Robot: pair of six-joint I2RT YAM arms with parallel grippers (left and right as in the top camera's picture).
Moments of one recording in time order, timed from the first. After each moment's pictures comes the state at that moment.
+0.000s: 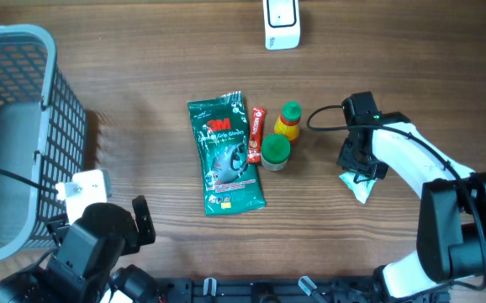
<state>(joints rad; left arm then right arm) -0.60 0.66 1.17 -1.48 -0.48 -0.64 0.16 1.73 0.94 -0.78 0.20 0.56</state>
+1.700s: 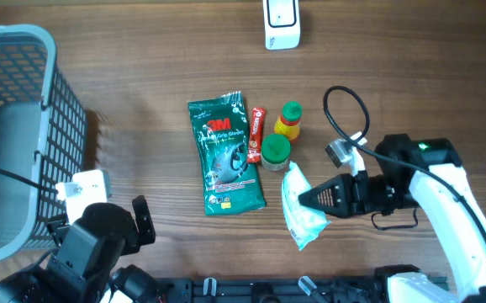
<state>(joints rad) -0.60 0.66 1.17 -1.48 -0.48 -0.64 0.09 1.29 0.88 -1.61 -1.56 -0.54</state>
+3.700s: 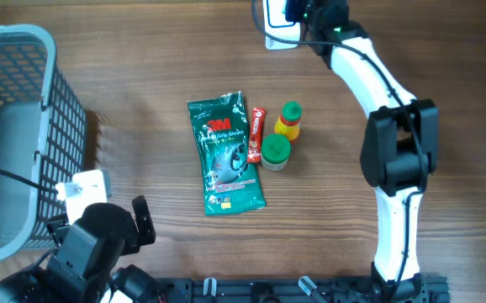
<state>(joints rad) -0.60 0.66 1.17 -1.48 -0.48 -0.64 0.25 2.34 1.96 -0.04 -0.03 0.21</state>
